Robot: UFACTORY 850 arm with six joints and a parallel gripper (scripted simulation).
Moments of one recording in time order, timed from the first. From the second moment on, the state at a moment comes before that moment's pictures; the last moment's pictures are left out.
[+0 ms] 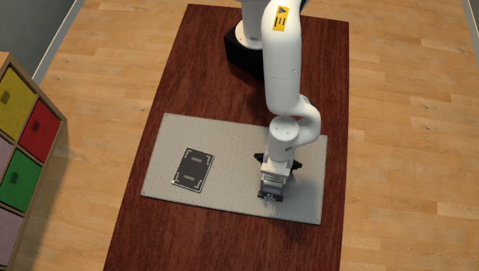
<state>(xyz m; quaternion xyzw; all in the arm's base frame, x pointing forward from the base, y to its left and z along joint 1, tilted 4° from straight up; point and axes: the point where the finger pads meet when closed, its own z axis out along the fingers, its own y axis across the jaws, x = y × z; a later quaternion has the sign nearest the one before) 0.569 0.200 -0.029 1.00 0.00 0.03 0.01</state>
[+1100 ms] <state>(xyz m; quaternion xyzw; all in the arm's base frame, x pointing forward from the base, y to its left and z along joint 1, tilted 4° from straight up) 0.566 0.202 0.020 1.00 0.00 0.03 0.01</state>
